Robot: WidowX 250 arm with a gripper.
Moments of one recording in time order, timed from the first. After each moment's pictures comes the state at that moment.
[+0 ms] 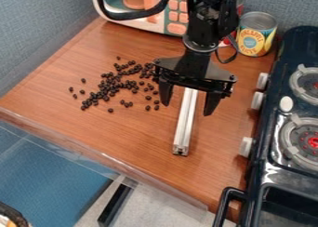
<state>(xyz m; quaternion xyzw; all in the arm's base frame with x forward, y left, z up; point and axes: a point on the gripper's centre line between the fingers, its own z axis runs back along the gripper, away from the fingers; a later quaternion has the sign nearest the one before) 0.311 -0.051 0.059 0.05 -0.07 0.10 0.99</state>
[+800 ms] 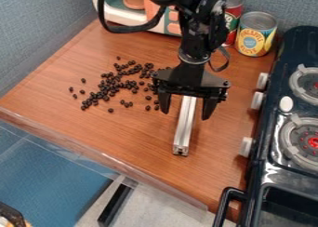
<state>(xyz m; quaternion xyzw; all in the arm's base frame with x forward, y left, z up) 0.322 -0.044 0.033 0.03 -0.08 0.15 0.99</state>
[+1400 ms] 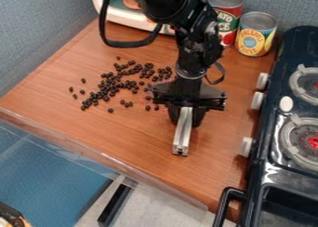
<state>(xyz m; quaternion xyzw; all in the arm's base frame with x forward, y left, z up) 0.318 -0.040 0.010 0.03 -0.08 0.16 0.98</state>
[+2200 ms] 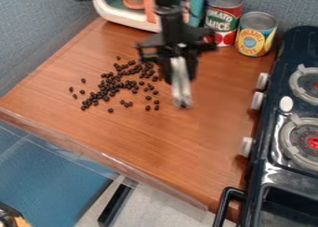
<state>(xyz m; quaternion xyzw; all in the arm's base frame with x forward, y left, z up) 0.331 -0.012 0.088 -0.09 -0.07 0.27 0.96</state>
